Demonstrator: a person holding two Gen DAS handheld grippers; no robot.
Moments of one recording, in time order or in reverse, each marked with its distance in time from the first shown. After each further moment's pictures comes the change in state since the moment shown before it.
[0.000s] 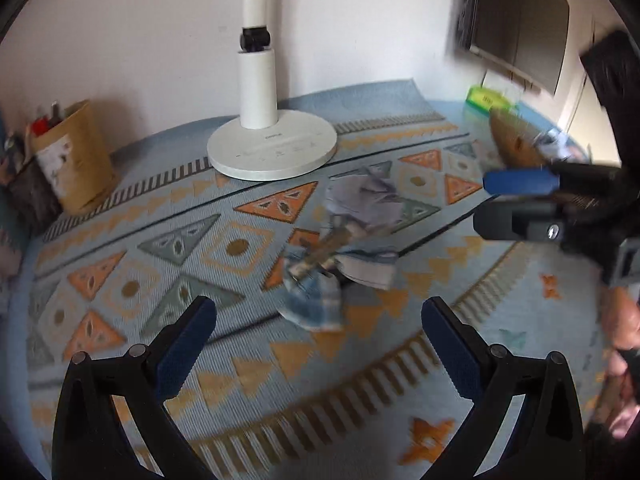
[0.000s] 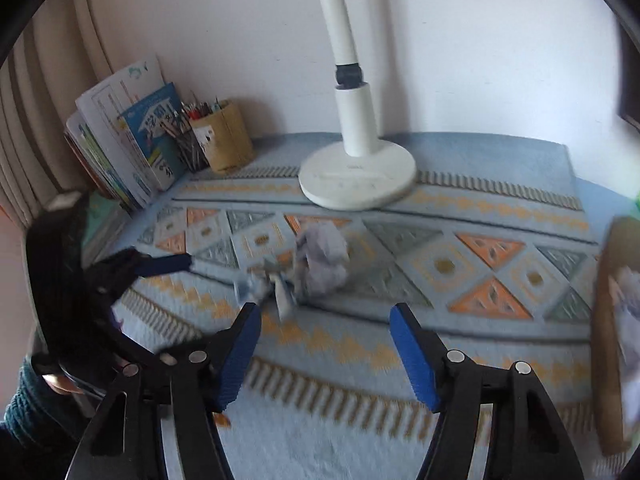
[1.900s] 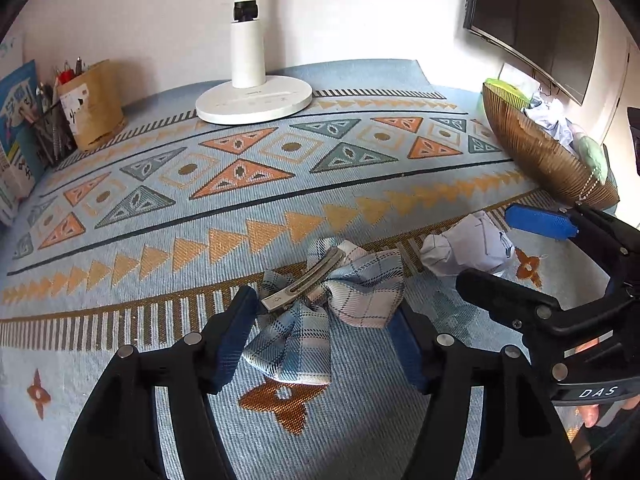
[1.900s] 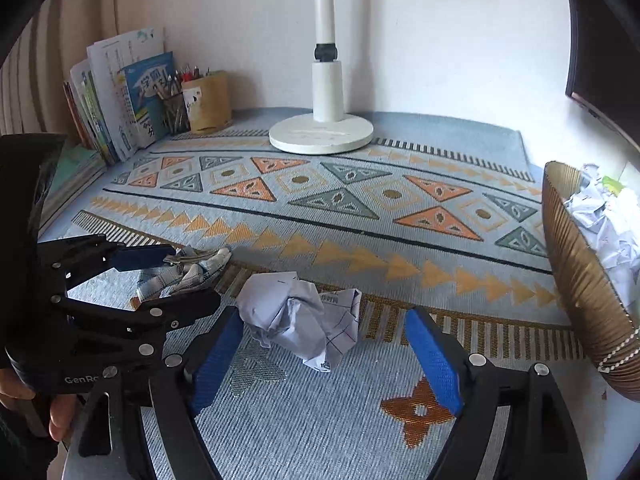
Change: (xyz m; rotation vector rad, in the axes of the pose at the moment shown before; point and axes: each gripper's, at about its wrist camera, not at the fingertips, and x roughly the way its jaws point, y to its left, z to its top) left arm -0.011 -0.087 -0.048 -0.136 0.026 0.091; right arm -0.031 -0.004 -0.106 -0.108 -0.071 -0.180
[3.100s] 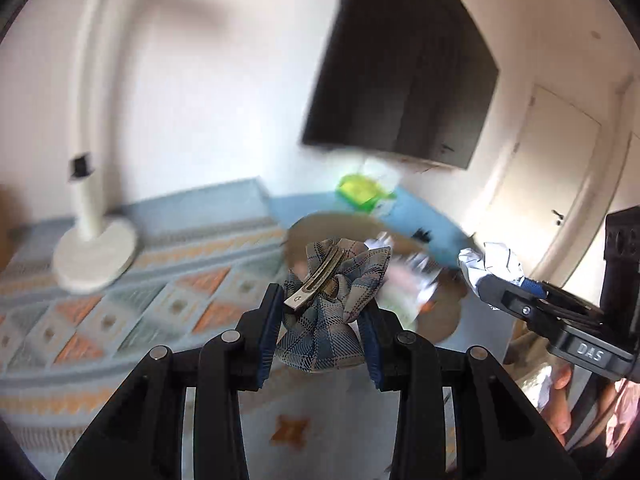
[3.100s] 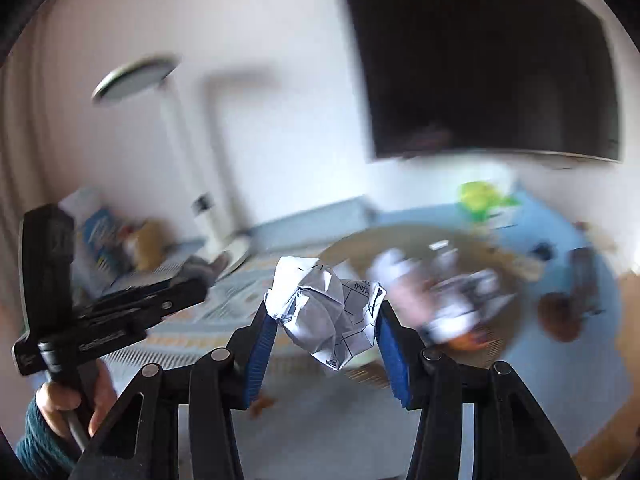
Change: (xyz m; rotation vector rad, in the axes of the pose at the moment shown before) left arm -0.070 -0.138 0.130 0.082 -0.275 -0.420; right arm -0.220 -0.156 -0.001 0.385 -0.308 -0.259
